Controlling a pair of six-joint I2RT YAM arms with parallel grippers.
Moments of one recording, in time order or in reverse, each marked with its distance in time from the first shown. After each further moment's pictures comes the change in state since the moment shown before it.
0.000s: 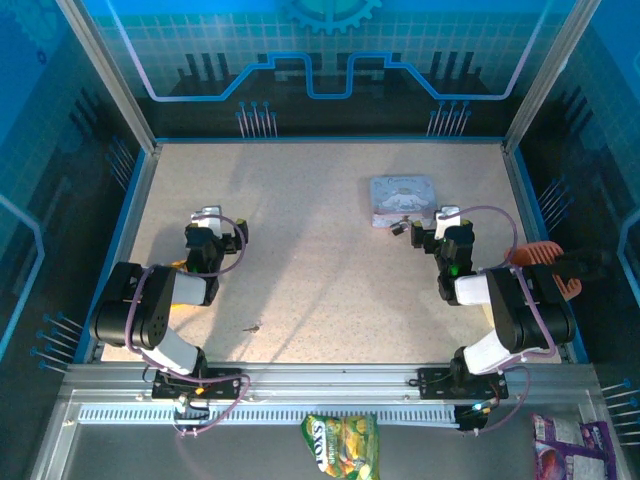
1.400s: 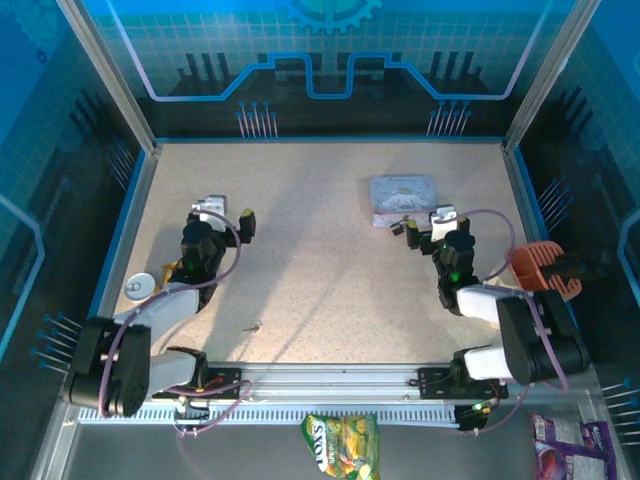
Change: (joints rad) left arm -0.095 -0.394 0.073 -0.353 0.022 -0.006; right arm 0.067 -0.224 -0.044 -0.067 -0.008 -0.064
